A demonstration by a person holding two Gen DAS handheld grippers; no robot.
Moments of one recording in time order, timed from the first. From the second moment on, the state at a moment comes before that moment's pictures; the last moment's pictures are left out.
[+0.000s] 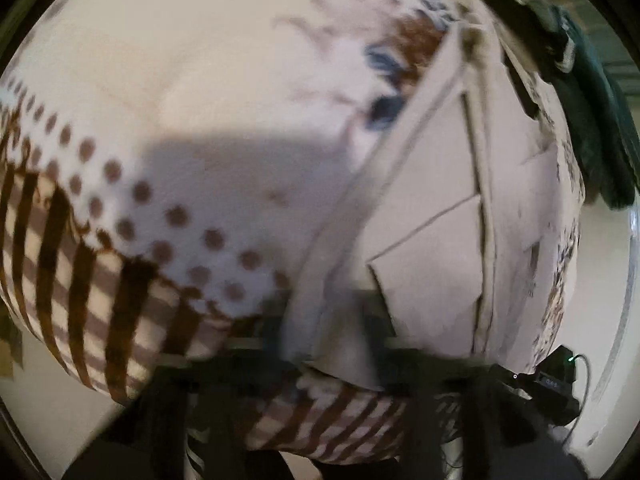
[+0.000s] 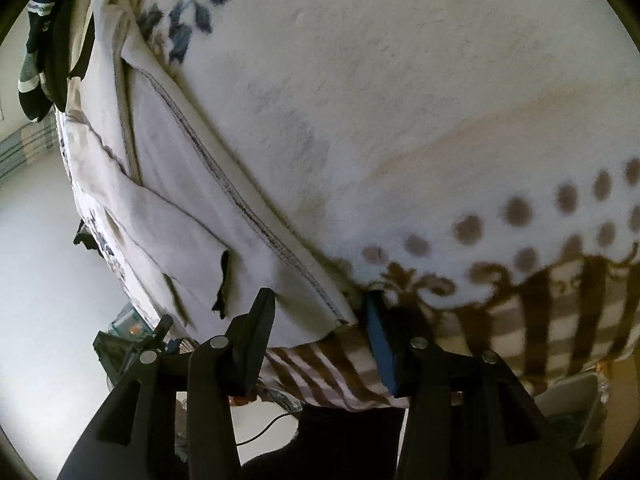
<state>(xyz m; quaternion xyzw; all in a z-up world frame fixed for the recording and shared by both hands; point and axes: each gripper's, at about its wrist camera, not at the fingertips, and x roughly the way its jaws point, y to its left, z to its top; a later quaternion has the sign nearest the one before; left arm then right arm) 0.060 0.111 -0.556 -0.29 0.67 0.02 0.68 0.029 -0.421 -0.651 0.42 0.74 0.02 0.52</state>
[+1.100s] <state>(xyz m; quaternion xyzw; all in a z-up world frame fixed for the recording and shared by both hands) 0.278 0.145 -0.531 -0.34 0.60 -0.01 0.72 0.278 -0.420 -0.561 0.39 0.61 0.04 0.69</state>
